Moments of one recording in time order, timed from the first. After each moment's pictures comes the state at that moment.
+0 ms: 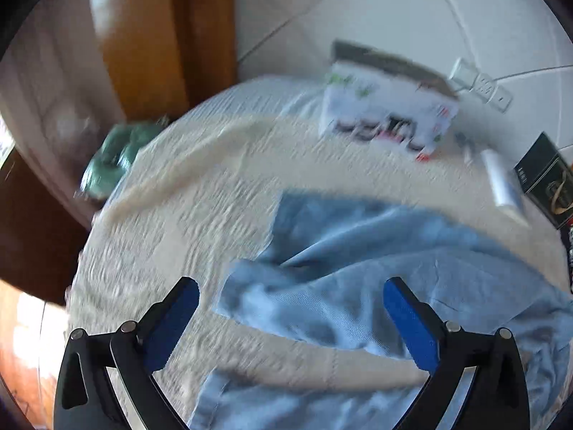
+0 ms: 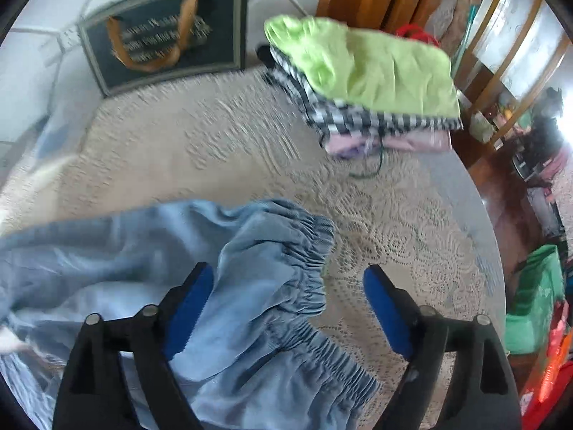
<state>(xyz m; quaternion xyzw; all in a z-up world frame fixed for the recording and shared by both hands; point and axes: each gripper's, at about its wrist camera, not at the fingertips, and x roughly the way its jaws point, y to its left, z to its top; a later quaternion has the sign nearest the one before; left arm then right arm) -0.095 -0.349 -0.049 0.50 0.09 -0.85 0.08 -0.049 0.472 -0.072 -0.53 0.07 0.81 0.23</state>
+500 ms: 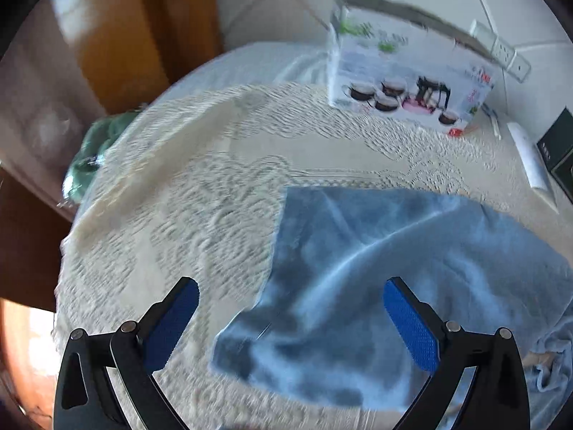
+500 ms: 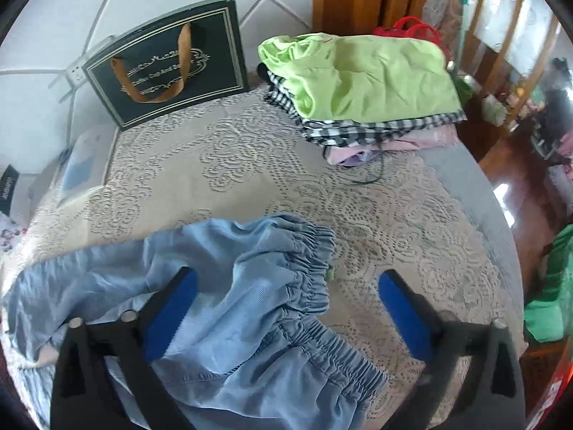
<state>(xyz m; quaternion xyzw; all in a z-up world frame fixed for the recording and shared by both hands) -0.175 -0.345 -0.108 0.56 0.05 -0.83 0.05 -0.044 0.505 -0.055 -0.52 0.15 0.82 0.20</state>
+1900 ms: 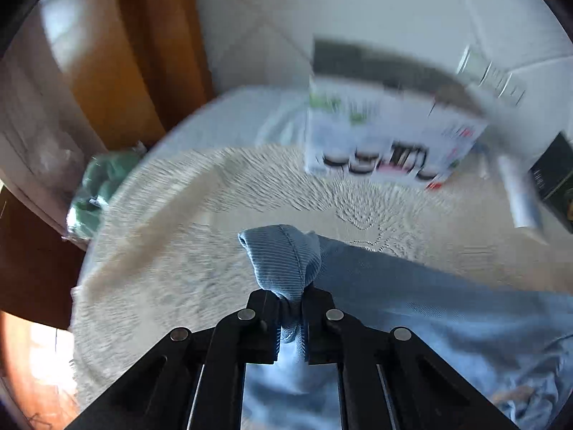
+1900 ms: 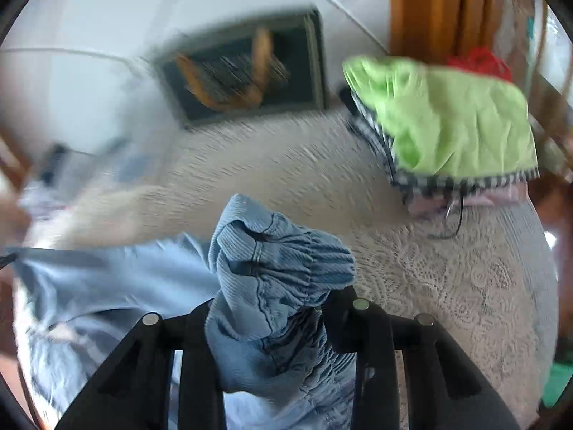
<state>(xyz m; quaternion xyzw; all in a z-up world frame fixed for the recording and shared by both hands) -0.178 -0.341 -0.051 0.49 0.04 -0.87 0.07 -0.044 0.495 -0.042 -0.45 0.13 0.88 0.05</state>
